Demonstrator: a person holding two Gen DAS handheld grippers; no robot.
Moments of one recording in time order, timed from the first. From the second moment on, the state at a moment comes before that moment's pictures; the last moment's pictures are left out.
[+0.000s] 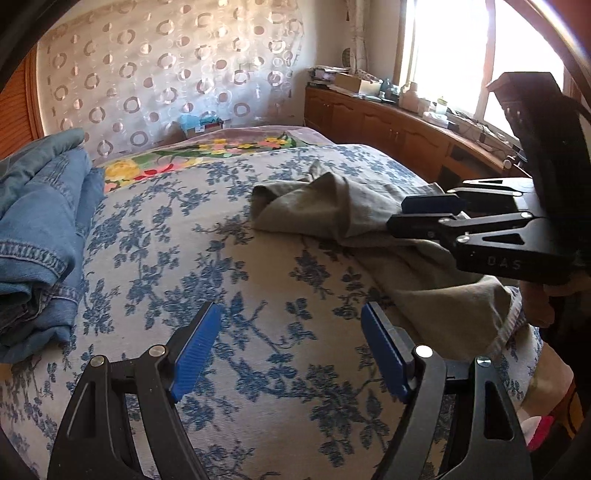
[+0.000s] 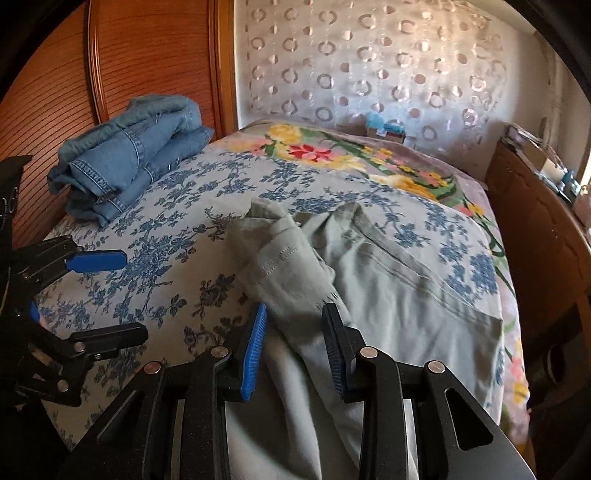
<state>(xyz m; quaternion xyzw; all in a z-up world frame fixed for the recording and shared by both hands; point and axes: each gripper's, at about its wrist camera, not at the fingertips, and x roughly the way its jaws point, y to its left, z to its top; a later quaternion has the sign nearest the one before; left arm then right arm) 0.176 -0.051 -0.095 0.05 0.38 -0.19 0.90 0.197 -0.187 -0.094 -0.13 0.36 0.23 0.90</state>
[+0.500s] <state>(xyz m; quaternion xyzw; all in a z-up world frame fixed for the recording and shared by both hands) 0.176 -0.050 -0.094 0.05 0.37 -0.19 0.91 0.226 -0.179 -0.096 -0.13 0.37 0.23 0.89</state>
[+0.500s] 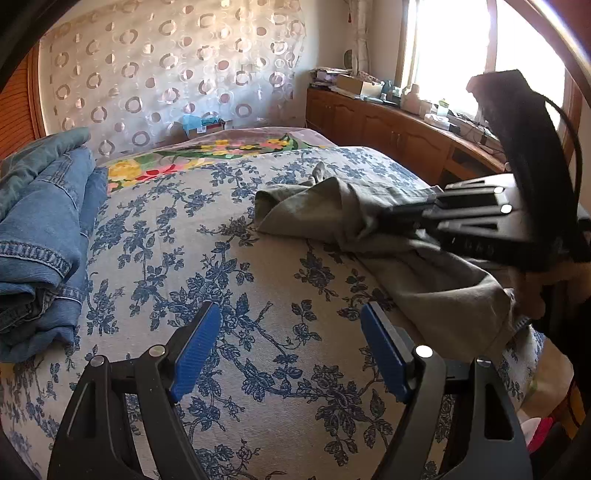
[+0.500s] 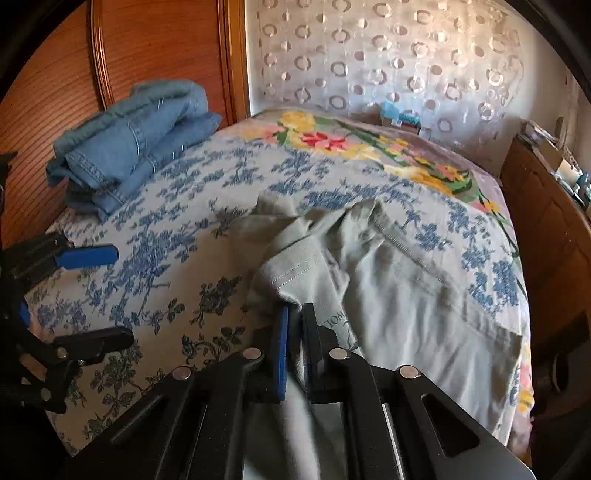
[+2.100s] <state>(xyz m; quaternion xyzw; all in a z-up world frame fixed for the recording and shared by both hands) 0.122 -0.151 -0.084 0.10 0.37 -0.31 0.87 0.088 -0.353 -0.104 0.00 0.37 0.11 0.92</state>
